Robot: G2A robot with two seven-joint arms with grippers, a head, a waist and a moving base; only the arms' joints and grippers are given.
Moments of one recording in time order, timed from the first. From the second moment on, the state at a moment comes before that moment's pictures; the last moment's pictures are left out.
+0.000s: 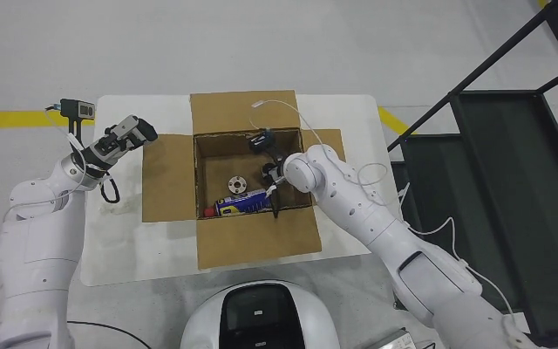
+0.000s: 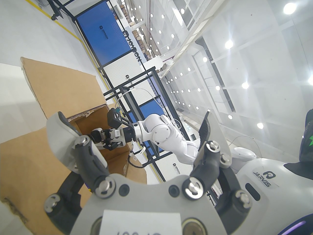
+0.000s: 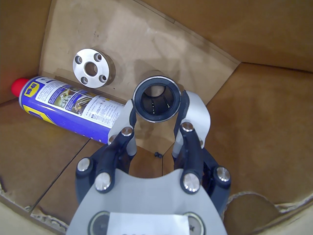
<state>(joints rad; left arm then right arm) 0.94 -1.11 -1.50 -1.11 -0.47 -0.62 -1.11 -0.73 -1.38 0.78 -1.12 -0.89 0.03 0.98</state>
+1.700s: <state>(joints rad) 0.94 -1.11 -1.50 -1.11 -0.47 -0.62 -1.11 -1.10 -1.30 1.11 -1.83 -1.01 -0.03 1.17</state>
